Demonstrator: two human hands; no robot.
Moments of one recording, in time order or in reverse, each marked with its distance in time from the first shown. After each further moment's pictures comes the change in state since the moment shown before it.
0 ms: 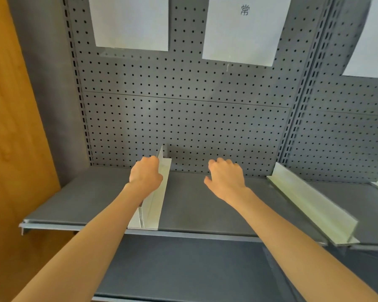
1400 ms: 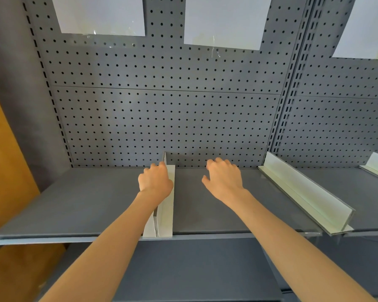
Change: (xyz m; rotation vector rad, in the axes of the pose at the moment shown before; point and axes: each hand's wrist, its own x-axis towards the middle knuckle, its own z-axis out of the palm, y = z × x) left_hand 0.007 0.046 0.054 0.125 -0.029 0.032; right_hand -0.002 0.026 0.026 0.091 -0.028 0.109
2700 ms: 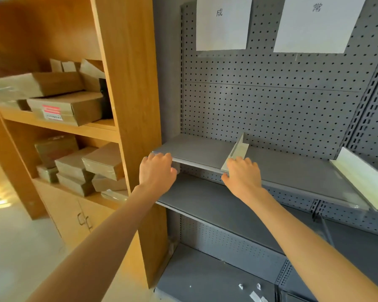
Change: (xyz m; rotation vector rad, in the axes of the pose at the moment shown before) left_hand -0.284 -0.096 -0.109 0.242 0.310 -0.231; right_hand -0.180 -0.092 -0.070 0.067 0.015 -0.329
